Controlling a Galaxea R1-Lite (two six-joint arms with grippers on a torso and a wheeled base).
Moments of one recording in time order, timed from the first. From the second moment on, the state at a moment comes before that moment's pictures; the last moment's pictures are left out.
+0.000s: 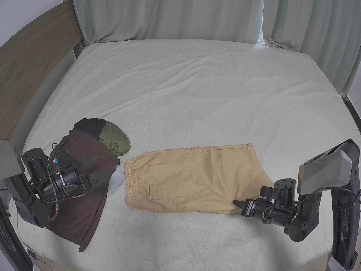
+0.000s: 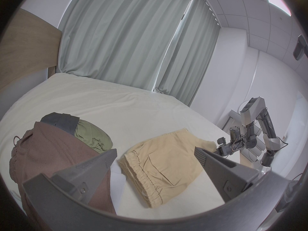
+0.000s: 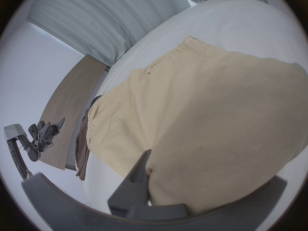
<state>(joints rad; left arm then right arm) 0.03 2.03 -0.33 -1.55 -0.73 -0.07 0.39 2.41 -0.38 -1.54 0.23 0.58</state>
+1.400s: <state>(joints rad) 0.03 2.05 -0.36 -1.55 -0.77 -0.13 0.60 2.21 -0.03 -1.54 0.20 0.57</state>
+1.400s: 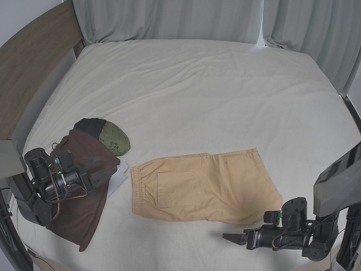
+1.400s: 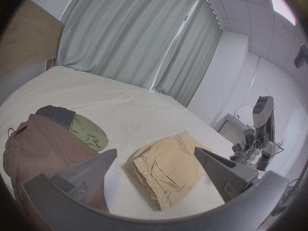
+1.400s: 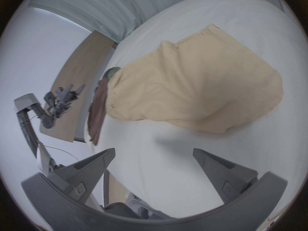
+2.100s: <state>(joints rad) 0.01 2.05 -0.32 -1.55 -0.82 -0.22 0.53 1.81 -0.11 -1.54 0.56 0.62</state>
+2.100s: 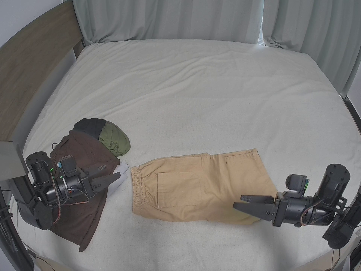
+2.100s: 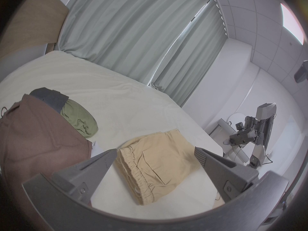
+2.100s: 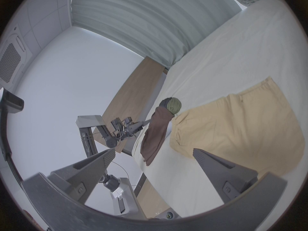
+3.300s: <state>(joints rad) -0.11 2.39 -0.35 -1.55 -0.71 -0.33 0.37 1.81 -0.16 -1.54 0.61 0.62</state>
